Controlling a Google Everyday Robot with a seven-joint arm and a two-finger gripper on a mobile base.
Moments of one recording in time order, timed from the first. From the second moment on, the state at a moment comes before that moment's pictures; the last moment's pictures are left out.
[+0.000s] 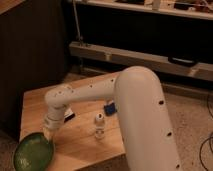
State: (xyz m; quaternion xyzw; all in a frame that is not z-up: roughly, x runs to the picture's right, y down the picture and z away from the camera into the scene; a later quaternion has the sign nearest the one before) arm -0.290 0.236 0.736 -0.52 0.00 0.34 0.78
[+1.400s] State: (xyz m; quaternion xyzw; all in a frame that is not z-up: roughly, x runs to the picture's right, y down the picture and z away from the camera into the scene) arm -0.290 0.236 0.737 -0.52 0.00 0.35 0.78
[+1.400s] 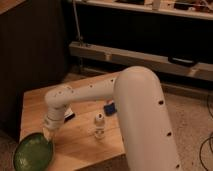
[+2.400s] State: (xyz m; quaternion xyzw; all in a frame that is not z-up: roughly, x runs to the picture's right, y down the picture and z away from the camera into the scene) arm -0.310 0.240 0.754 -0.41 0.05 0.35 0.84
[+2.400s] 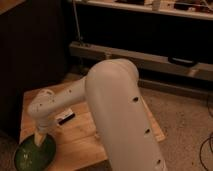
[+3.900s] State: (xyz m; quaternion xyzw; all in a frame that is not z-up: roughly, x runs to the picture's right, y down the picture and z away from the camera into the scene) arm -0.308 0.263 0.753 -0.51 -0.02 0.33 0.79
